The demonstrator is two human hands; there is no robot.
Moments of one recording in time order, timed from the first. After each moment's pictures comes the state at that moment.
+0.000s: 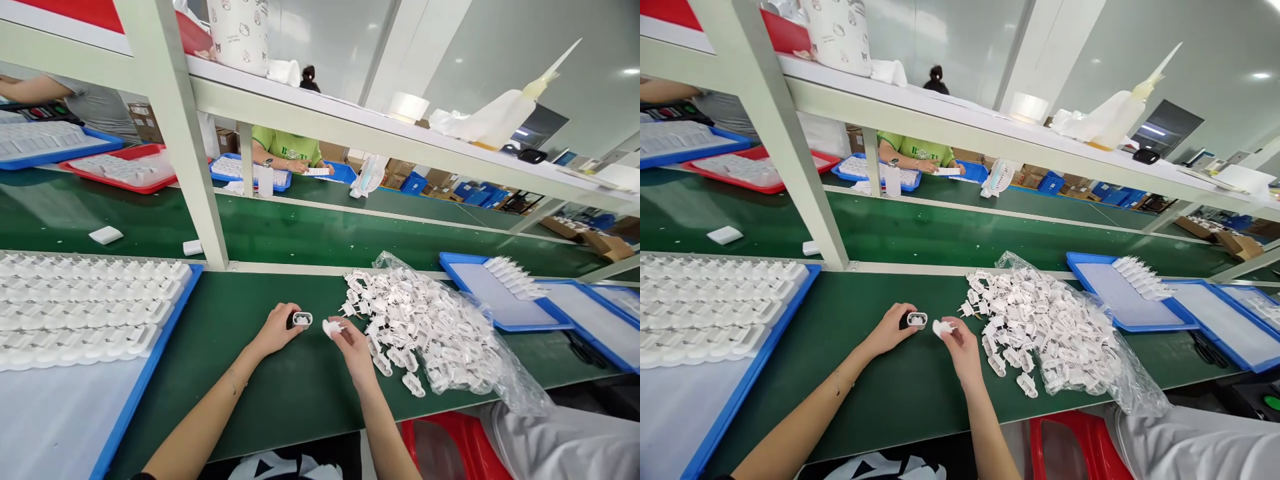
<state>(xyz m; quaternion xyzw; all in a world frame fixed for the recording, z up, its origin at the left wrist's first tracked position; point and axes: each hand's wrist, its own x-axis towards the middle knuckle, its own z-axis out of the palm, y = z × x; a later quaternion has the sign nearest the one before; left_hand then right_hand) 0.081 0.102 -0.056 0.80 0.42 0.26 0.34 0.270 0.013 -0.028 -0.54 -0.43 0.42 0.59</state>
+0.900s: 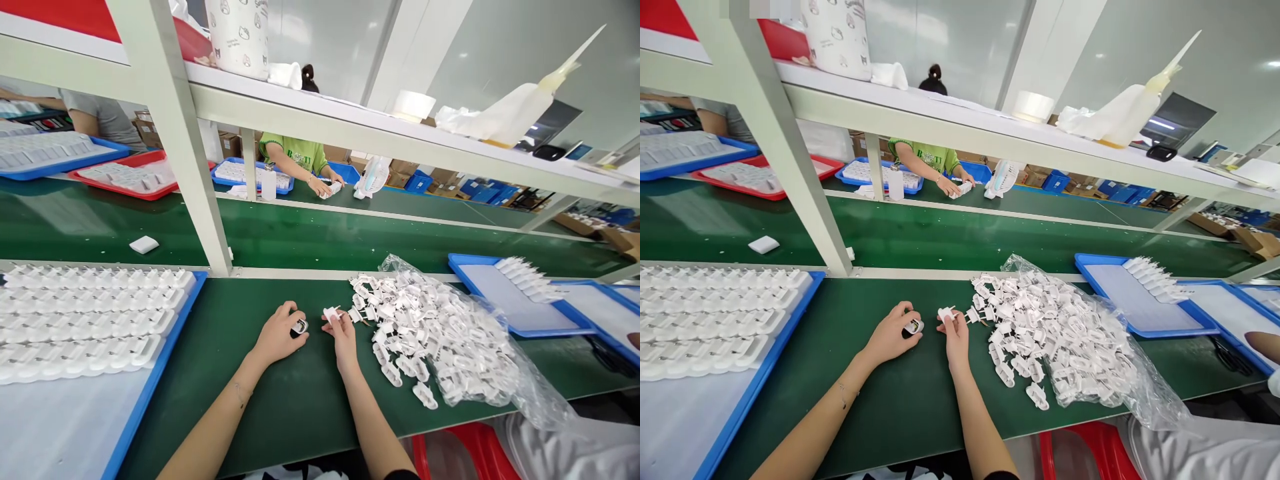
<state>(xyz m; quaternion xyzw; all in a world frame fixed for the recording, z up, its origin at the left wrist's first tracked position) 0.077 0.102 -0.045 0.84 0.43 0.24 0.22 0.252 0.064 -0.066 -0.55 -0.34 0.44 0.63</state>
